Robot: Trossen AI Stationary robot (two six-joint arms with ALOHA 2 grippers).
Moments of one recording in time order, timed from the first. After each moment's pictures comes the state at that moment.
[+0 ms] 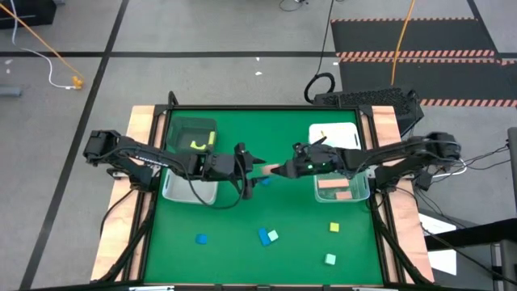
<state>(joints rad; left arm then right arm) -0.10 1.51 0.95 0.19 -0.26 -0.04 -0.01 1.32 0.68 0.31 -0.01 1.19</state>
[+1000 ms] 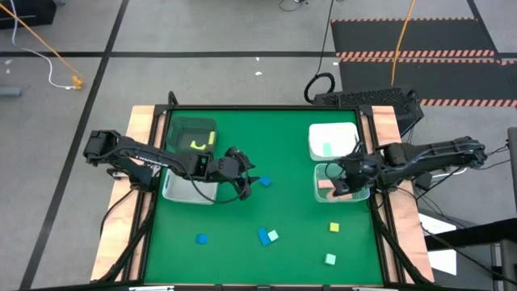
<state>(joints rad) -0.10 1.51 0.95 -0.08 -0.29 -0.33 0.11 0.76 0.68 -0.92 -0.27 1.40</state>
